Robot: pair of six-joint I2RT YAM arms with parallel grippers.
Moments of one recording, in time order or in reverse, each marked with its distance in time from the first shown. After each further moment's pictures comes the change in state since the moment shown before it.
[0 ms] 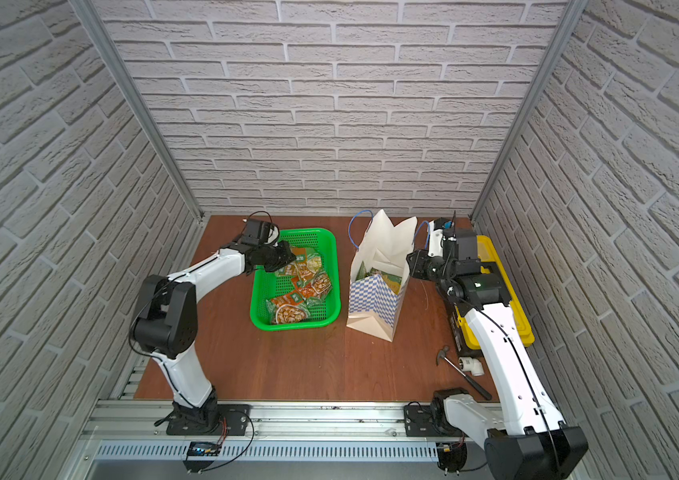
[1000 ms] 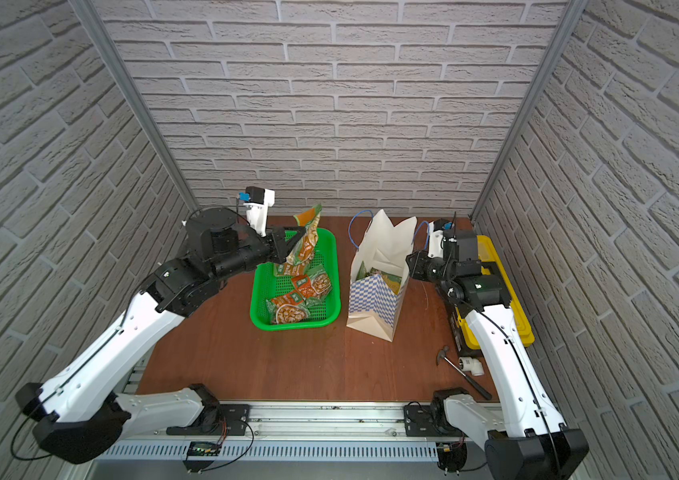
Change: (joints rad) left arm -0.417 -0.549 0.227 -0.182 -0.203 0.153; right arm 0.000 -0.009 -0.006 -0.003 -0.021 0.010
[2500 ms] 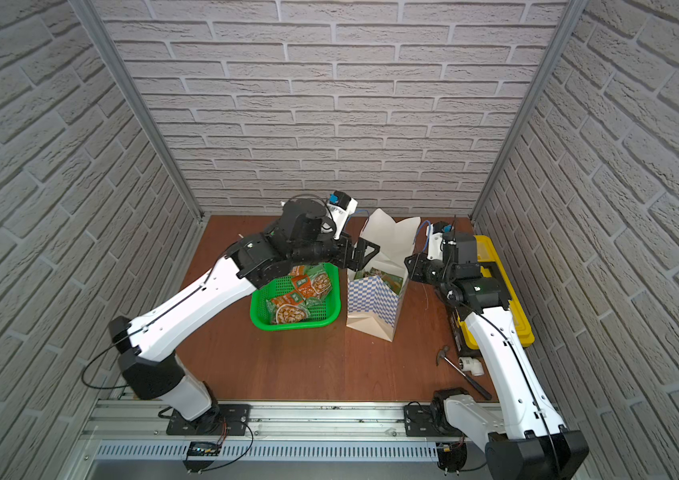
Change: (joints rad) left arm -0.209 0.360 0.332 -0.175 -0.094 0.138; right arm 0.000 -0.013 -0.032 0.021 -0.025 0.024
